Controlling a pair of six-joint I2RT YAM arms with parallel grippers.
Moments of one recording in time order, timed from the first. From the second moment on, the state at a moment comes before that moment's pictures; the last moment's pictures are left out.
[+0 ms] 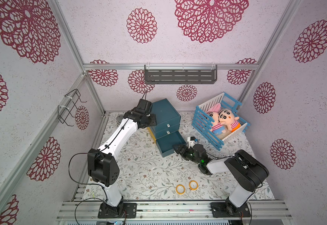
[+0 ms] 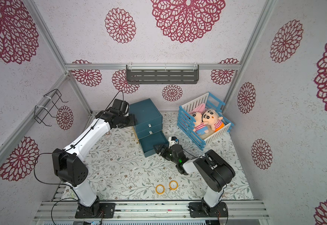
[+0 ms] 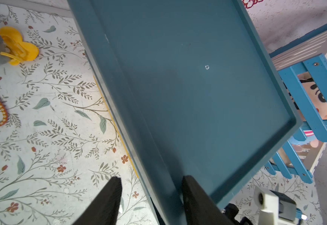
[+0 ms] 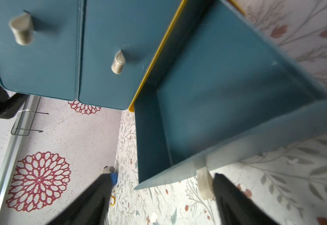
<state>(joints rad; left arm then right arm) -0.37 1.79 1.72 -0.81 -0.01 -0.47 0.58 1.68 0.55 0.80 -0.24 1.04</state>
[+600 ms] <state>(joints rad) -0.37 1.54 1.49 -0.71 0.07 -0.52 0.57 1.29 0.72 -0.08 -0.22 0.66</state>
